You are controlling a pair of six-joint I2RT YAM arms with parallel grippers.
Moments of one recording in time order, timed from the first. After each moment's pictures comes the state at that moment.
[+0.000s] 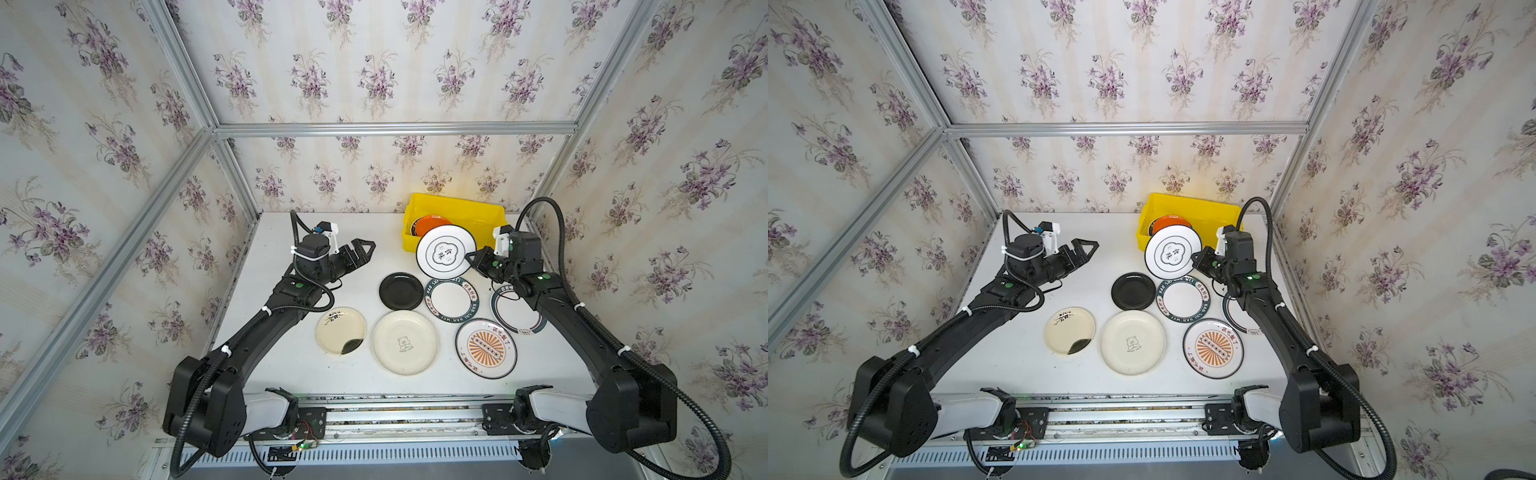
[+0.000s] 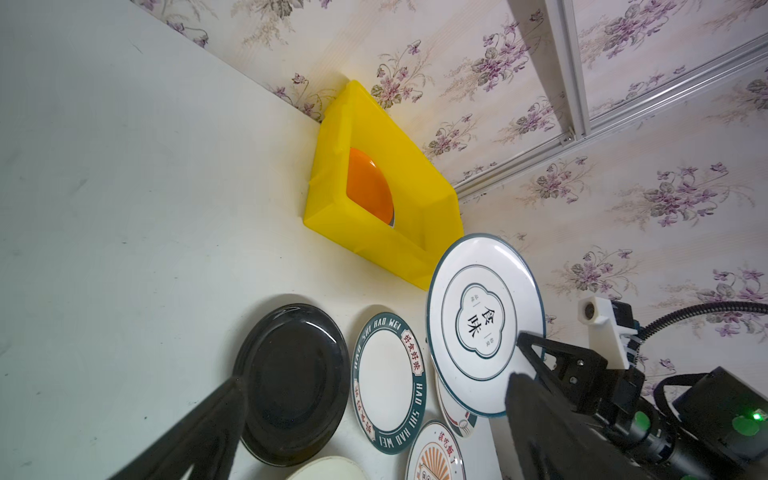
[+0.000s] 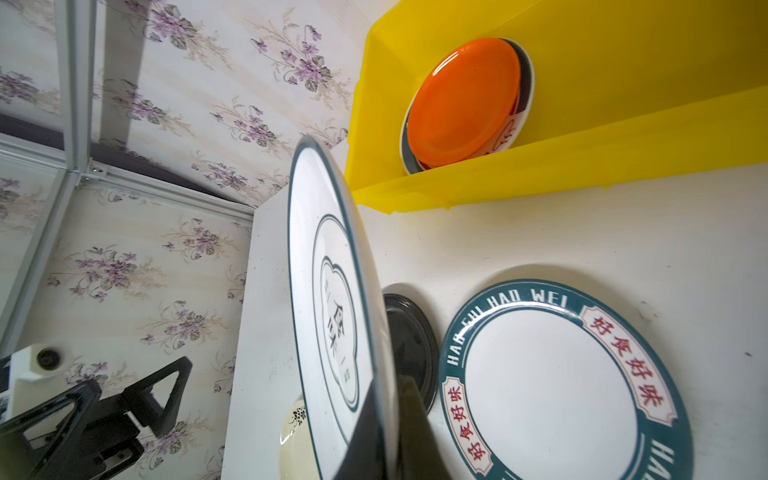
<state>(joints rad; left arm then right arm) -0.32 1.28 0.91 -0.01 0.27 -0.79 0.12 1.26 0.97 -0.31 -0.35 0.69</state>
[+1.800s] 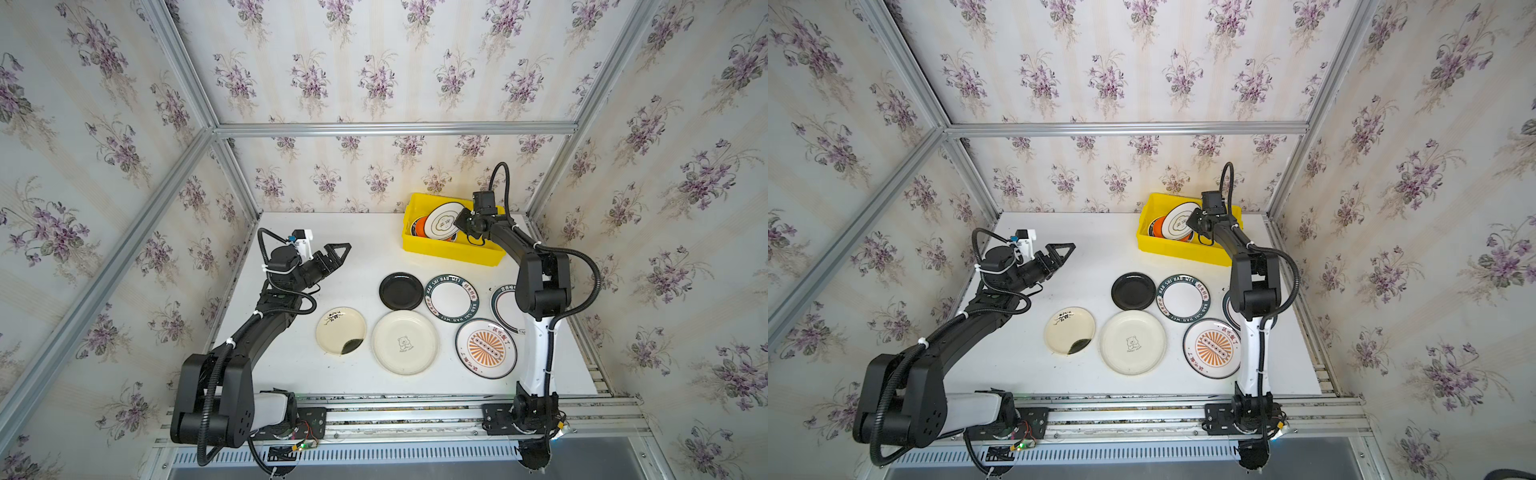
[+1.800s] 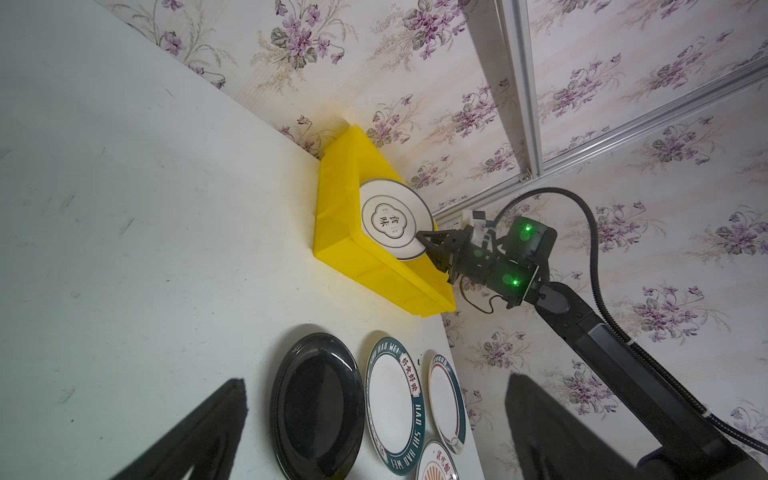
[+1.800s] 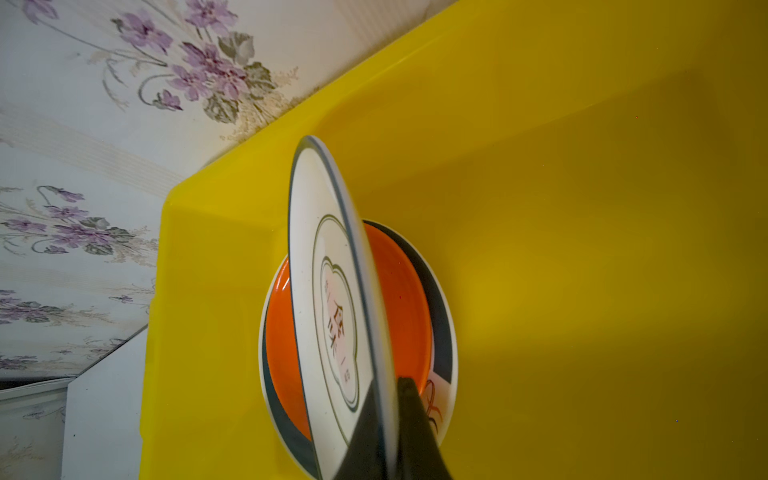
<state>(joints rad) -0.07 1.31 0.71 0.36 0.58 -0.83 0.09 2.24 1.85 -0.38 -0.08 0.68</state>
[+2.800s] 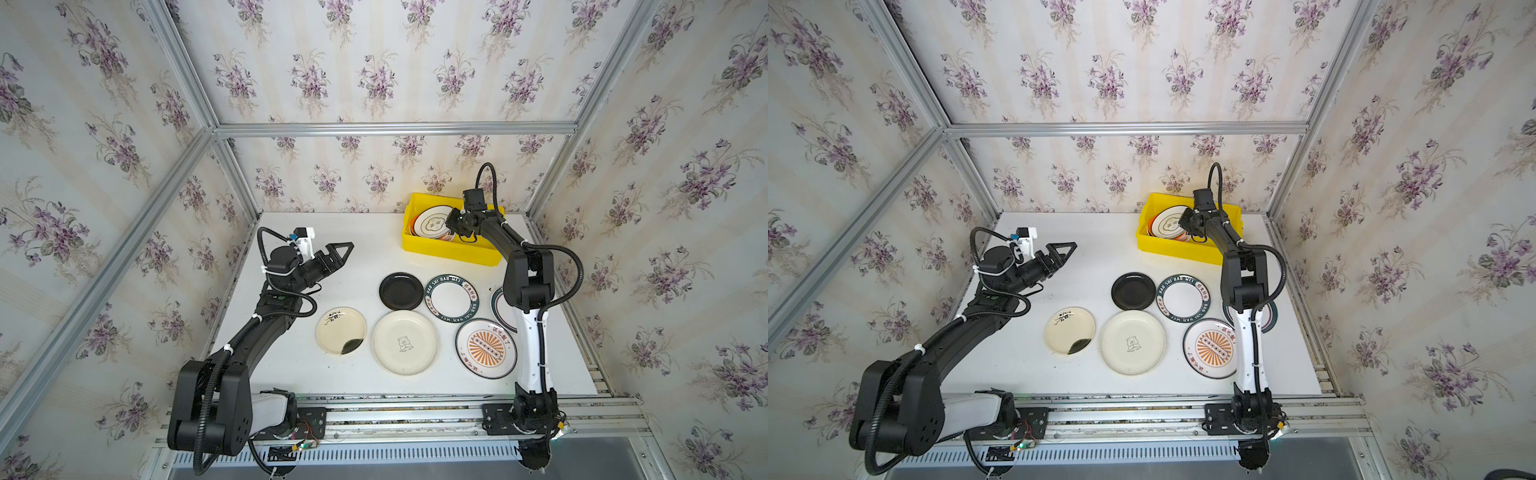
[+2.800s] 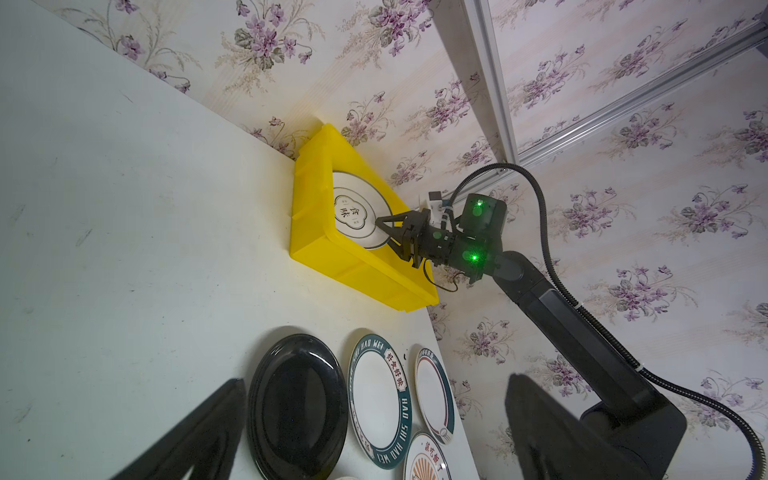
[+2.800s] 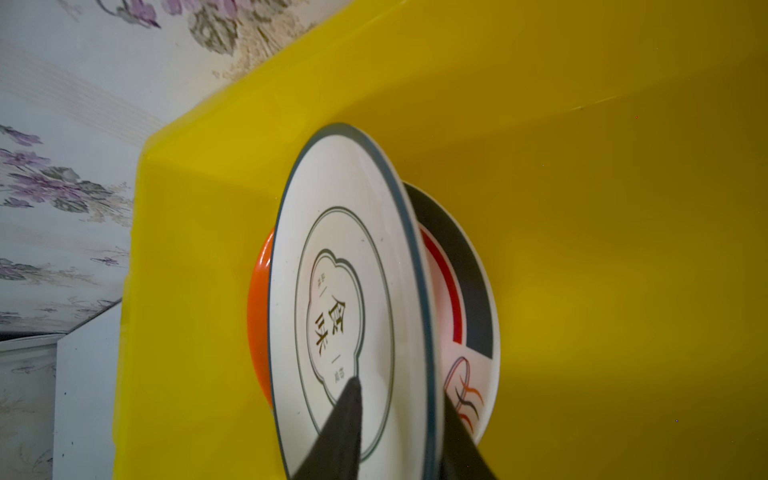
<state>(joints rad) -0.09 1.28 0.71 0.37 0.60 -0.84 0.12 2.40 2.09 -0.53 -0.14 0.62</state>
